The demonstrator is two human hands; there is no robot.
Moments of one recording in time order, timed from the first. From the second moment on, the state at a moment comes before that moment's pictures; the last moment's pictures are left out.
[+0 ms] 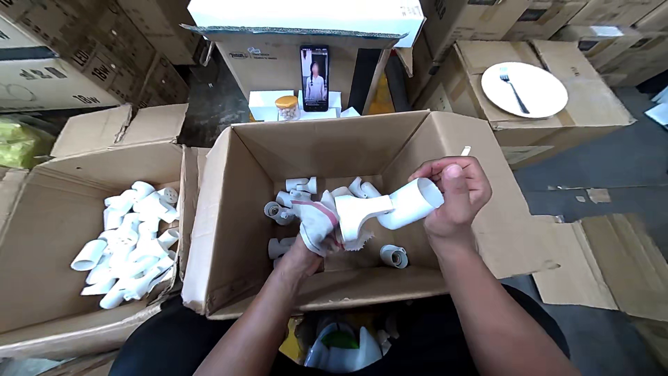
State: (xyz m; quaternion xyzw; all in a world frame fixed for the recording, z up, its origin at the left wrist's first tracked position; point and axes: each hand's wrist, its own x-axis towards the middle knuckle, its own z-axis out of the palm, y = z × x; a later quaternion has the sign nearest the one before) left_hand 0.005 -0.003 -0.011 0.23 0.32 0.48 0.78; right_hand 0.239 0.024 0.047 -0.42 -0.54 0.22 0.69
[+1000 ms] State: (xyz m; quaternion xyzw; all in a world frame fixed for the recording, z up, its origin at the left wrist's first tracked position) left_hand 0.023 -0.016 -0.013 0.80 0.41 -0.15 0.41; right_hand 0.243 0.026 0.065 -0.67 -0.64 0.25 0.29
